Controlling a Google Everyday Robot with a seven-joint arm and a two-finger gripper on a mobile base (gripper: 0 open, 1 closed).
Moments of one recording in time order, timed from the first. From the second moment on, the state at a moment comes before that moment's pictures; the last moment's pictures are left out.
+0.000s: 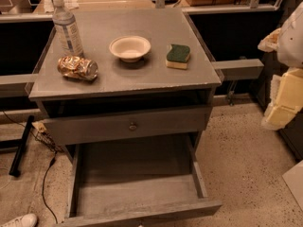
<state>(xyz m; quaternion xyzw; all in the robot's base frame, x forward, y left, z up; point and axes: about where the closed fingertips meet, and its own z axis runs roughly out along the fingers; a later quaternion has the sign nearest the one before) 0.438 -0.217 0.976 -0.60 0.78 -0.03 0.16</state>
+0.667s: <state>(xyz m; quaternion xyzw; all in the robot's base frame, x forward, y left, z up) 0.447 -0.214 0.976 -0.59 0.79 -0.03 0.15</state>
